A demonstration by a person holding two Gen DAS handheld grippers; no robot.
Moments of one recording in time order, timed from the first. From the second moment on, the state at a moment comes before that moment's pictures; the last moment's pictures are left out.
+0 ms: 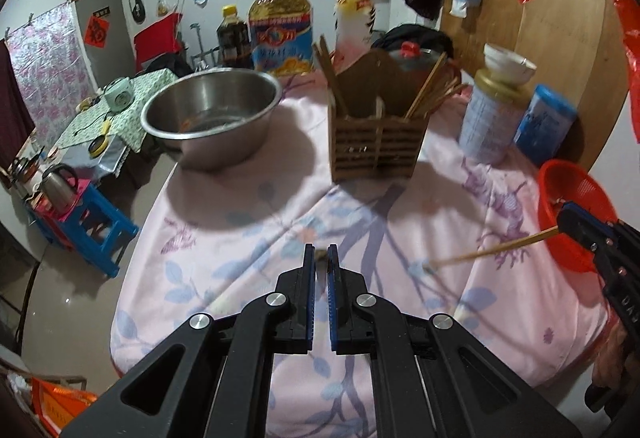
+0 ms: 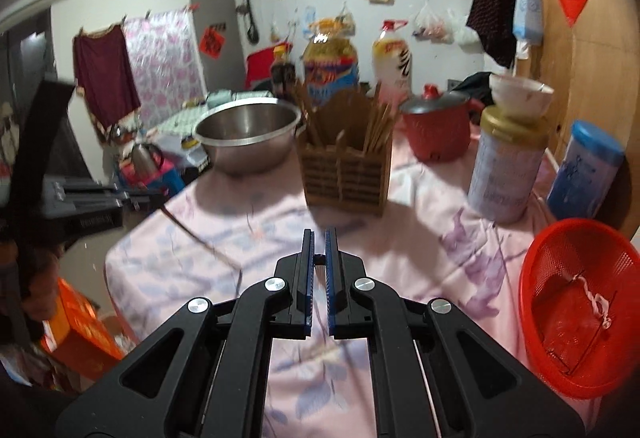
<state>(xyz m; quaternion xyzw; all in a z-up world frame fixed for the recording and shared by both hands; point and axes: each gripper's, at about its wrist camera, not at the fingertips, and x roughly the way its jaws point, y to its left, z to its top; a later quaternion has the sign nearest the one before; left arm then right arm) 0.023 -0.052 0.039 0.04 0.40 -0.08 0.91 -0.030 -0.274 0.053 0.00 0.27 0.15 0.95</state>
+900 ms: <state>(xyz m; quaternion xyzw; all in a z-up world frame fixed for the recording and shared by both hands) 0.095 -0.009 0.023 0.01 0.41 -0.17 0.90 0.004 -0.228 0.051 0.00 0.30 0.05 0.95</state>
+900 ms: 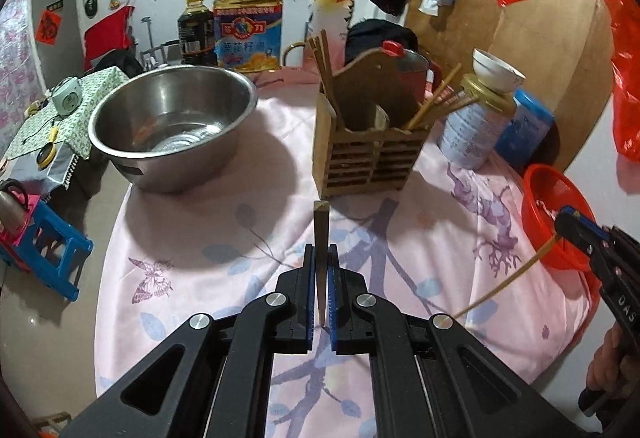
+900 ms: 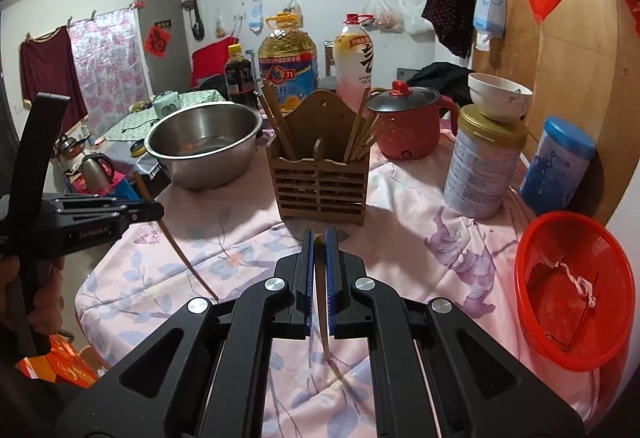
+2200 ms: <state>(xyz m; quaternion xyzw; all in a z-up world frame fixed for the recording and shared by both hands) 0.182 -0.094 0.196 0.03 0.27 -0.19 0.94 0.108 -0.261 0.210 0.01 0.15 0.16 0.98</state>
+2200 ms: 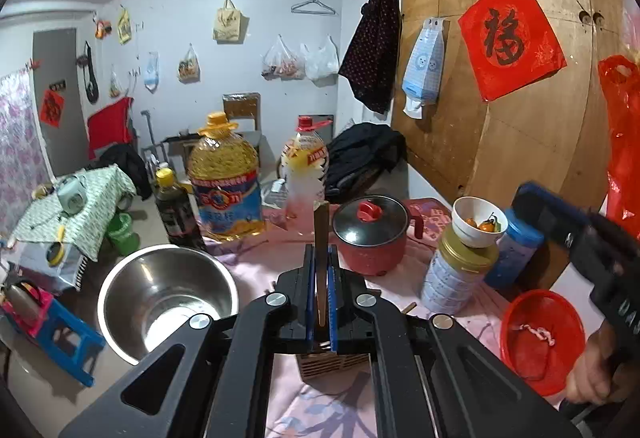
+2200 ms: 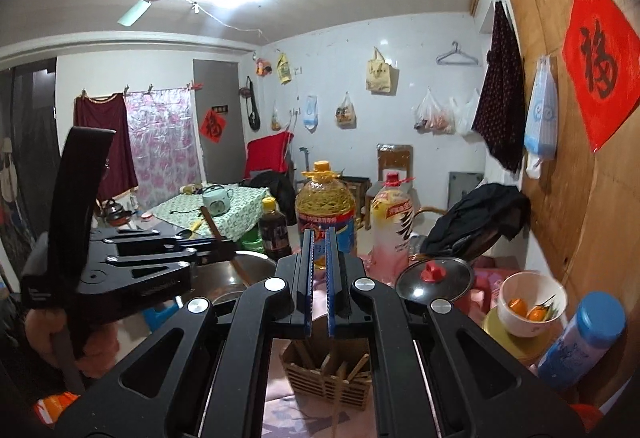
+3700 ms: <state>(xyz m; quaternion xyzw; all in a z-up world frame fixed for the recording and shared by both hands) 0.264 -0.079 0.111 -0.01 0.36 -0.18 0.92 0.249 -0.202 0.017 -0.07 0.40 0.12 0.91</state>
